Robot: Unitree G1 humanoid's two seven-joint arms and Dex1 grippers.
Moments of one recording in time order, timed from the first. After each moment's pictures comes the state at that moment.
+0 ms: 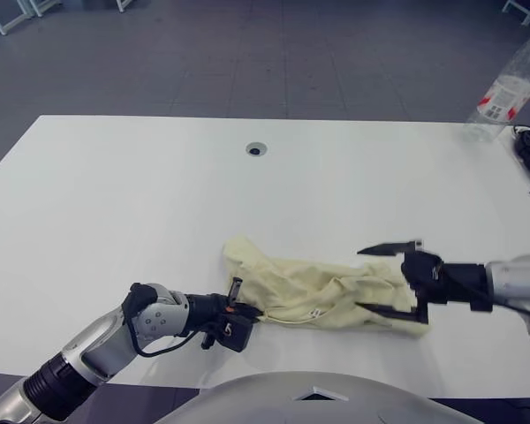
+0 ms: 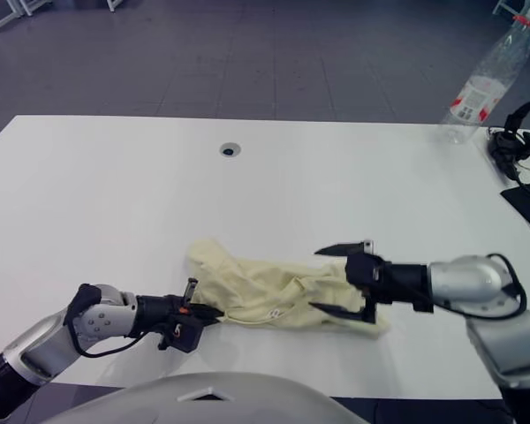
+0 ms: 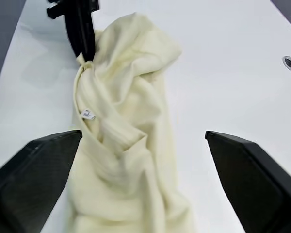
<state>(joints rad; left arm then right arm) 0.09 0.89 -0.55 -0.42 0.28 -0.18 -0.88 0.10 -0.97 -0.06 -0.45 0.45 0.38 1.17</state>
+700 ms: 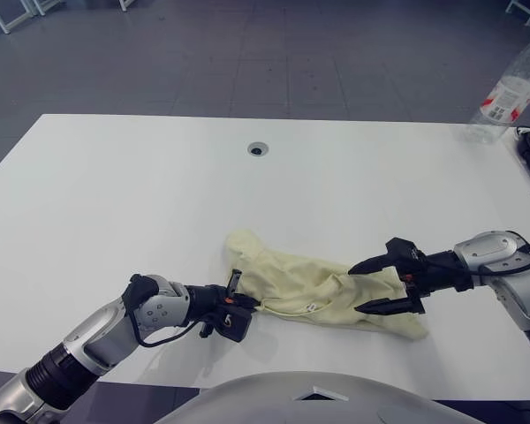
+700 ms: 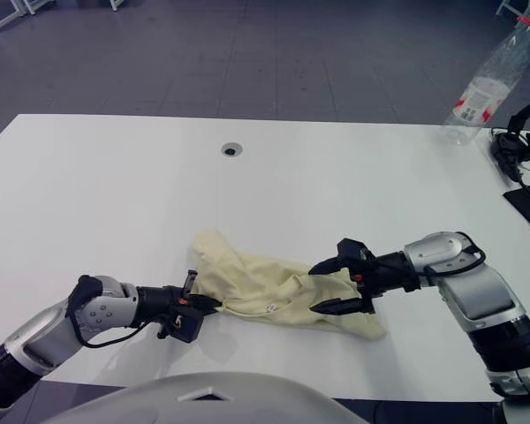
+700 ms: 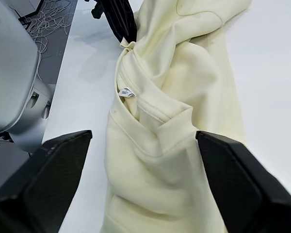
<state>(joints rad) 0.04 0.89 -0.56 -0.40 0.31 -0.18 -0.88 -0.06 -0.96 0.18 -0.21 0.45 0.49 1.40</state>
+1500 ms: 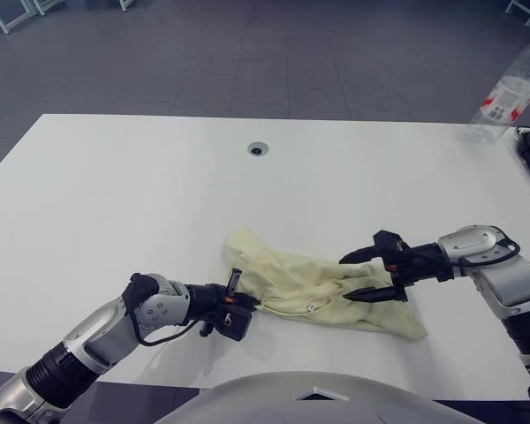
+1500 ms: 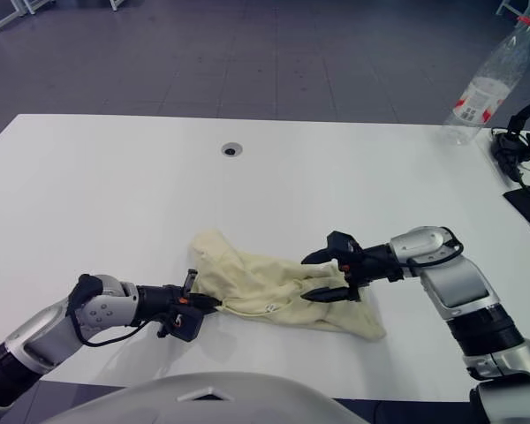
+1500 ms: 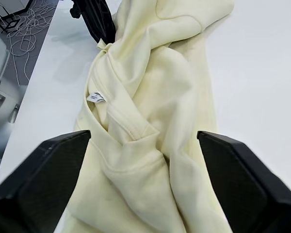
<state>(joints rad) 0.04 0.89 -0.56 -0.39 0.31 -0.18 -0.88 -0.15 -0.87 0.26 -0.09 0.34 0.43 1.37</state>
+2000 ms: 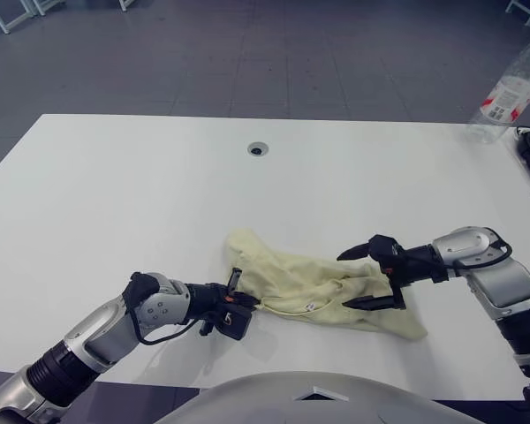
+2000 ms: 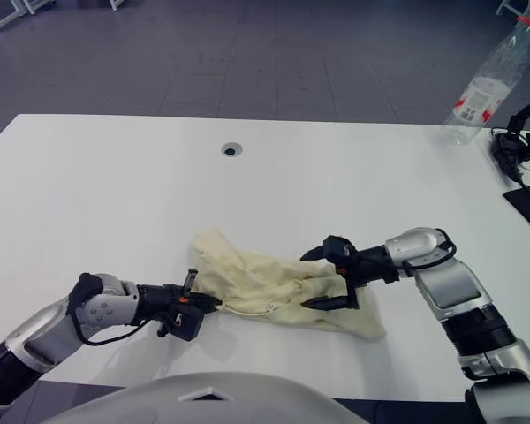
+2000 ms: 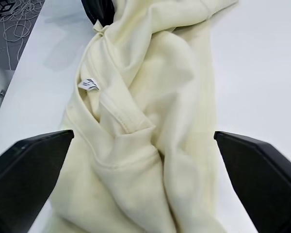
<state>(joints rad) 0.03 0.89 -0.56 -0.39 0.31 -0.18 -0.88 -0.15 -0.85 0.23 -0.08 0.32 0.35 1.36</state>
